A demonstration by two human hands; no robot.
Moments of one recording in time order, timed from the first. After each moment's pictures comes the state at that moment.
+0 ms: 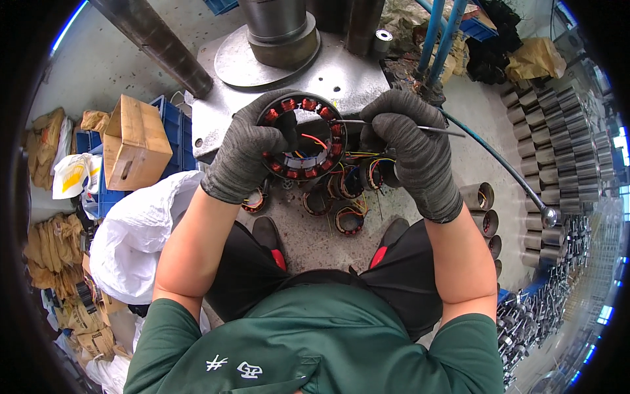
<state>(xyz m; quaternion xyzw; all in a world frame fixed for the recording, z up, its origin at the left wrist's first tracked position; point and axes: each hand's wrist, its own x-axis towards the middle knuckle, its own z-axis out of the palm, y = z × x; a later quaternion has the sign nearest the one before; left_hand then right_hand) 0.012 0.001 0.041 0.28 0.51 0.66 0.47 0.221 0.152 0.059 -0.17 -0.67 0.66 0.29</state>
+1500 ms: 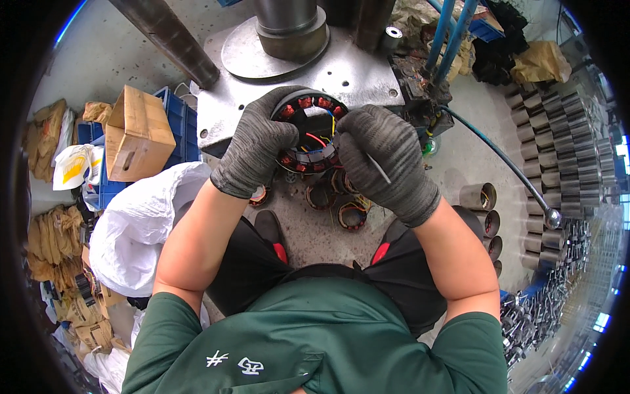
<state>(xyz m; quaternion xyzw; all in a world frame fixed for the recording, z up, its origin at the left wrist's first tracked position) 0.012 0.004 0.022 0.32 0.60 0.62 0.39 0.194 0.130 0.037 -0.03 -0.91 0.23 0.34</state>
